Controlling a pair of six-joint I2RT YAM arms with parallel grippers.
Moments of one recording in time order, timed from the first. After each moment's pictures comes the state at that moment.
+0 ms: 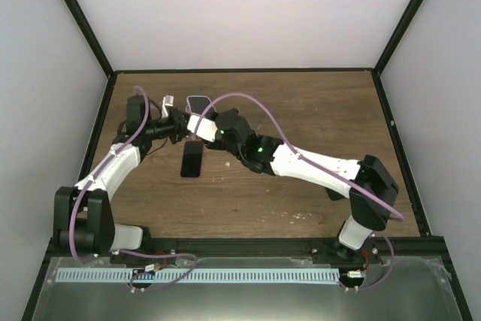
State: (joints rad) left arm -0.11 1.34 0.84 0.02 0.91 -1.13; right arm 1.01 1.65 1.31 -0.01 0.31 -0.69
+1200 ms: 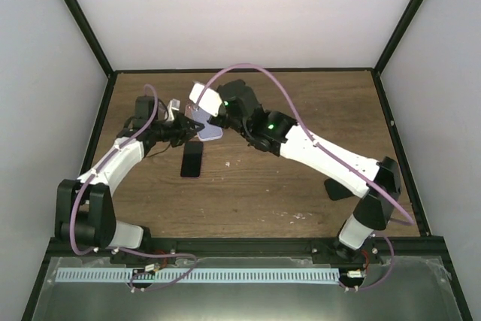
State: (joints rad) left arm -0.15 1.39 0.91 -0.21 0.81 -0.89; right arm 0.98 1.66 1.59 -0.31 0.33 -0.66
